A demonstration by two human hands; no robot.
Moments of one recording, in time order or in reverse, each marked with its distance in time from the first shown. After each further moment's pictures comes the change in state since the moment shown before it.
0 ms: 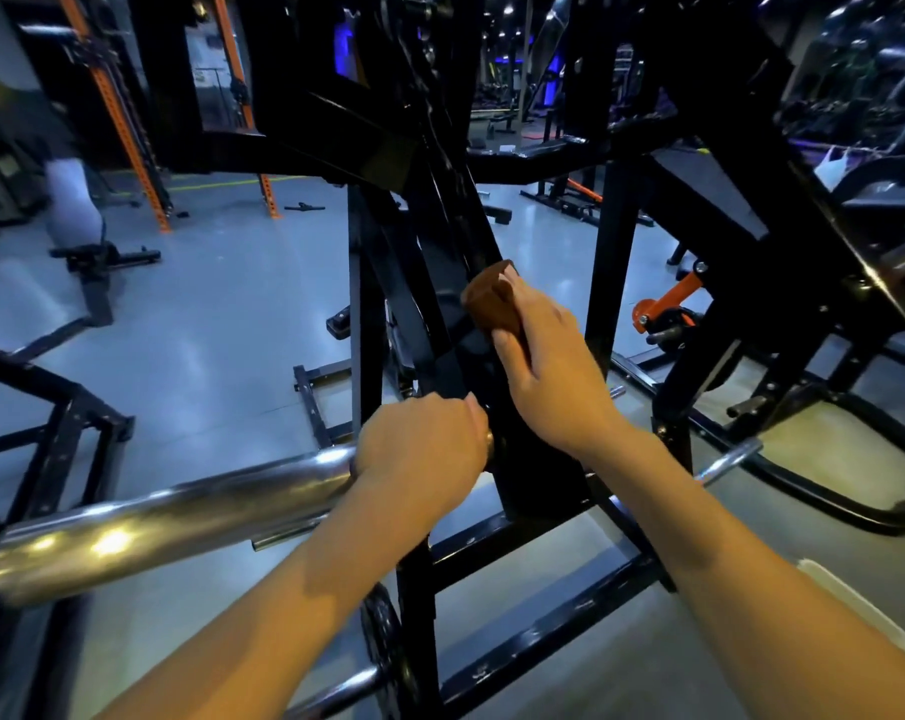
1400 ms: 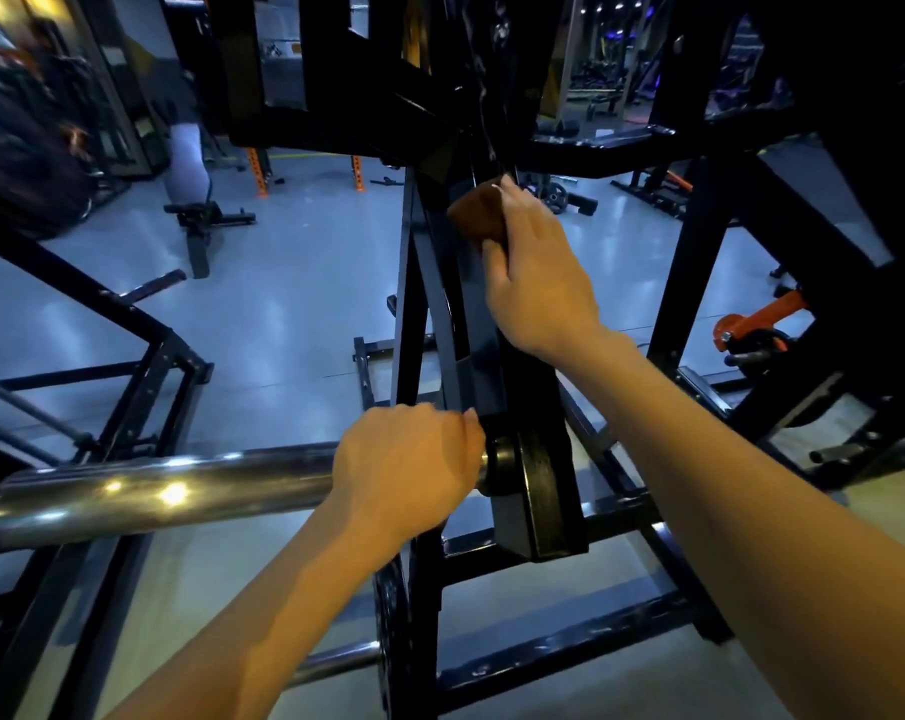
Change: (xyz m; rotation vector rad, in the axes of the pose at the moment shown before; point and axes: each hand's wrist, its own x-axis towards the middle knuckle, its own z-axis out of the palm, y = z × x) left_hand 0.000 0.008 0.008 -0.195 0.091 -0.236; right_hand 0.105 -0.016 0.000 -0.059 -0.043 -0.162
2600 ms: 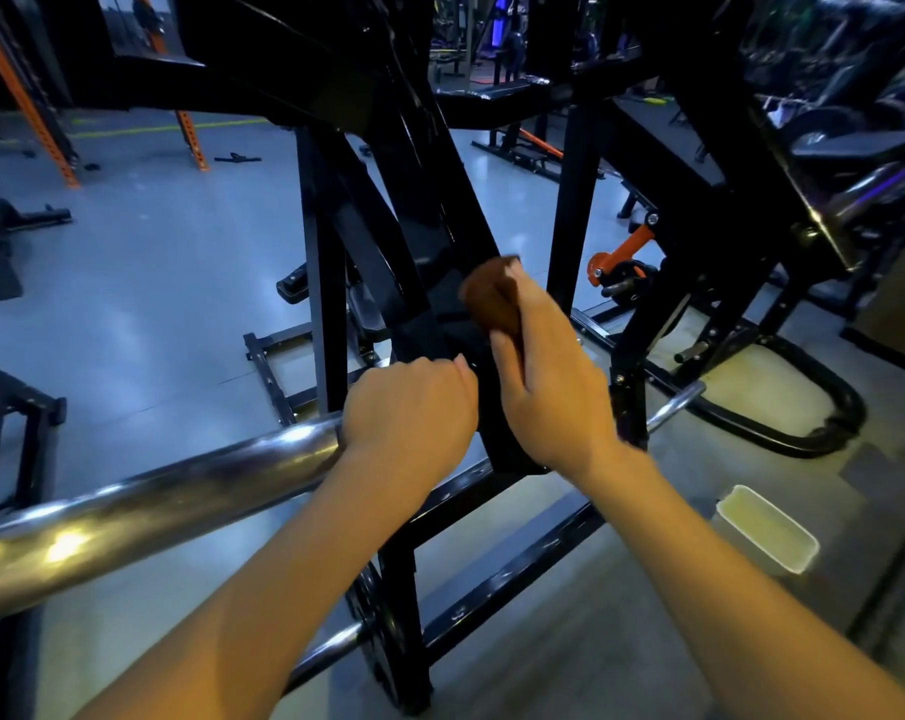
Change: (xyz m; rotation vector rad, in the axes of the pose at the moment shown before) left_hand 0.001 -0.011 -0.003 0.217 -0.017 0.318; right_hand -0.150 -0.025 0.018 -0.042 0.158 0.194
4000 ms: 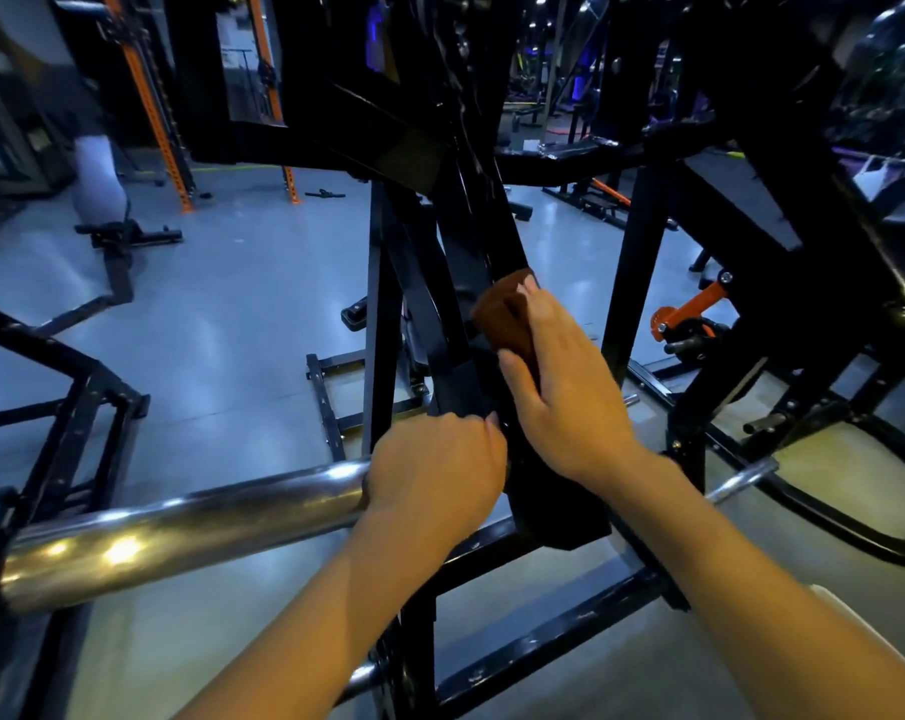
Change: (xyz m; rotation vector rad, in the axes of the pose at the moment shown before) left_hand 0.006 0.005 0.003 -0.215 -0.037 -0.179; right_hand 0.053 0.007 0.001 -0.036 -0.140 -0.107
